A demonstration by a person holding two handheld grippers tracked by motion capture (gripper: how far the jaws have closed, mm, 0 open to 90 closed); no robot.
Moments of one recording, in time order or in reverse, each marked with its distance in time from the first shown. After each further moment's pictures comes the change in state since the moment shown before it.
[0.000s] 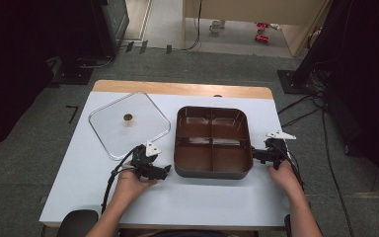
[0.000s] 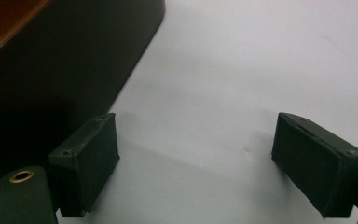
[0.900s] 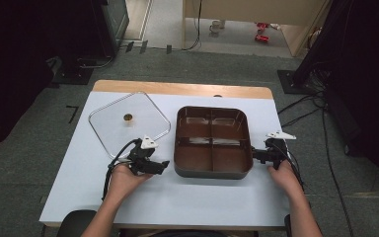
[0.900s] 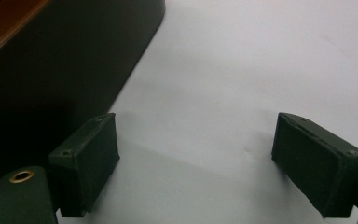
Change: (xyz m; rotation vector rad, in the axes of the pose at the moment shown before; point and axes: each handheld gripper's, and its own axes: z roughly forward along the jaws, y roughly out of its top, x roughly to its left) left arm 0.011 0.017 -0.022 -0.008 -0.090 -0.021; right arm 0.000 0.000 0.000 0.000 0.000 0.001
